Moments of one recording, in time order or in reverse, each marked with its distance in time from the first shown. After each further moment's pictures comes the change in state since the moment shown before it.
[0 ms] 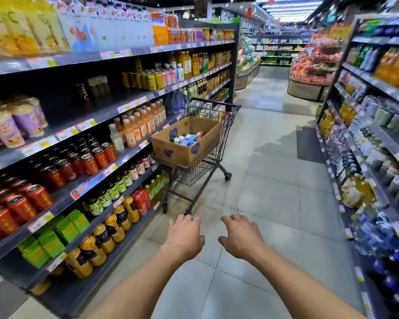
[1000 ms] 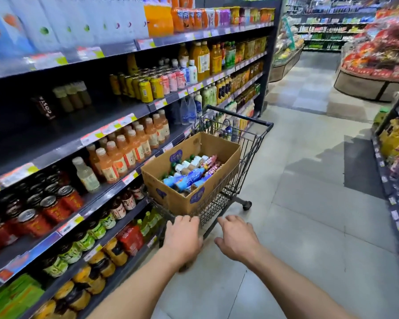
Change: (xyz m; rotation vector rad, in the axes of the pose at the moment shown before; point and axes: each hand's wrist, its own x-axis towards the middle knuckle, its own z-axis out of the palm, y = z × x) left_hand 0.482 -0.041 -0.065 0.003 -0.021 -0.177; right_hand 0.496 0.103 -0.108 0.004 -0.036 -0.183
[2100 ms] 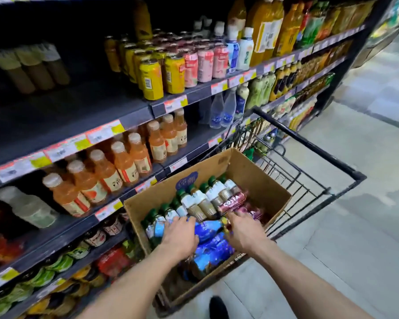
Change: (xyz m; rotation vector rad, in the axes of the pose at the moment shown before) left_hand 0.431 -0.107 0.045 -0.136 -0.160 -0.274; right_hand 0.491 0.077 -0.021 -0.098 -0.222 -0.166
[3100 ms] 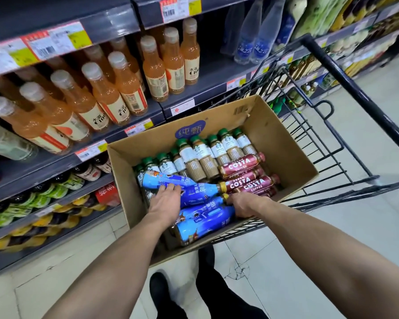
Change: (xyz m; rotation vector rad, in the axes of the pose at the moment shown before) left_hand 0.054 -0.011 0.092 -0.147 -0.177 -0.264; right_hand 0.136 0.064 0.087 -0.245 -0.748 -0.236
